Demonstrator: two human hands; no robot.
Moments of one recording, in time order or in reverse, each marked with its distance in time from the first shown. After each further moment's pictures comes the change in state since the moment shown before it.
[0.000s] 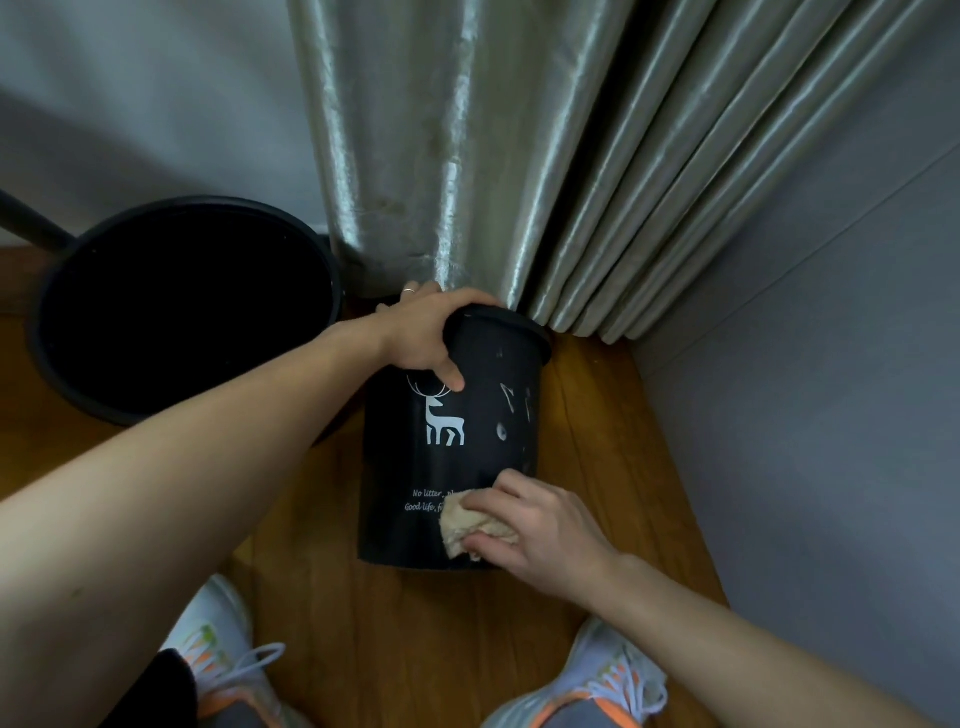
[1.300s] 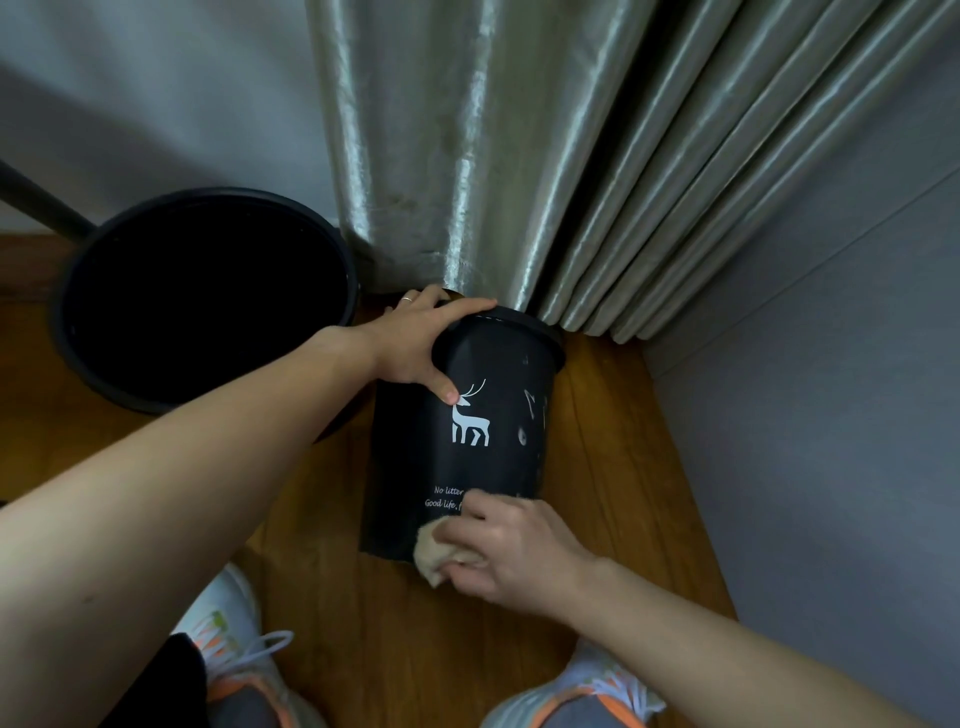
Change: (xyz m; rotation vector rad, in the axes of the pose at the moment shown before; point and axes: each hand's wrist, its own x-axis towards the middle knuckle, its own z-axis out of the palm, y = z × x) left_hand -0.009 -0.030 0.012 0.047 -0.017 0.094; right_hand 0.009 -0.030 0.008 -0.052 -0.117 -0.121
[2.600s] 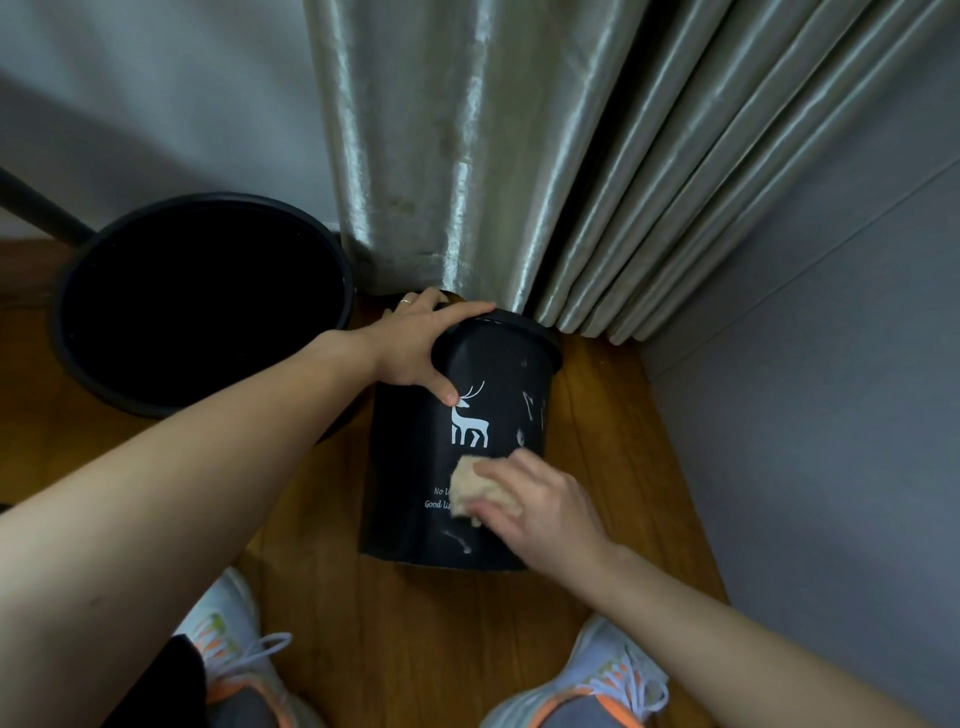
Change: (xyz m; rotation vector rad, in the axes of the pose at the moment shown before) left_hand 0.002 0.000 0.002 0.022 0.011 0.004; right_hand -0.002 0.024 -0.007 0.118 0.257 0.233
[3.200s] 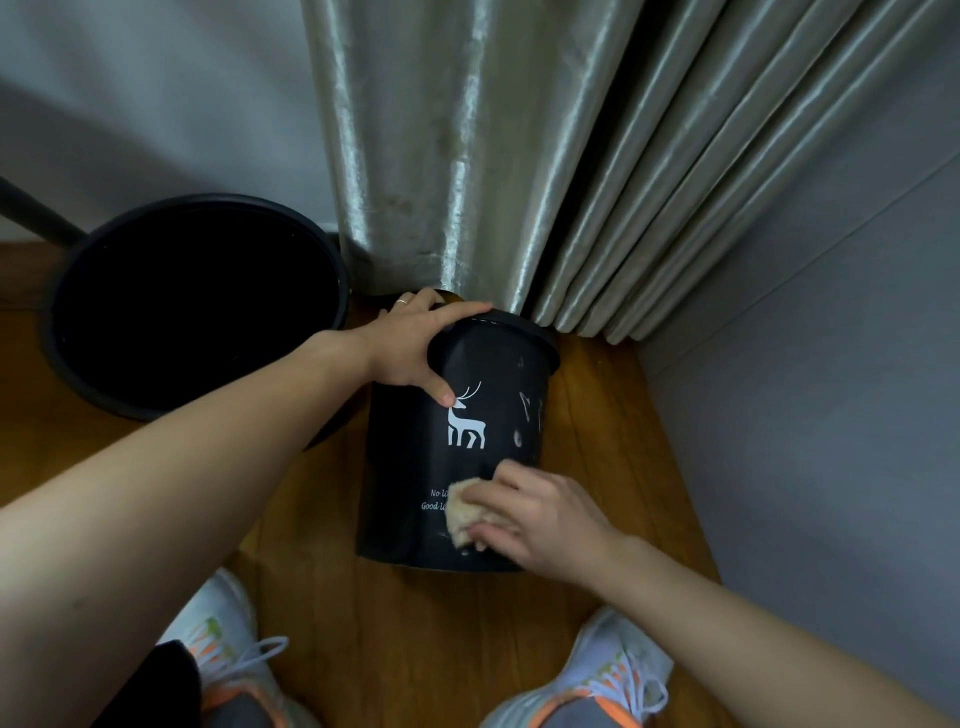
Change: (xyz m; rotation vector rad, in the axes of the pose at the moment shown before) left_hand 0.000 0.000 -0.003 -0.012 -0.007 0.009; right_hand 0.001 0.012 -0.006 -0.071 -0.188 -0.180
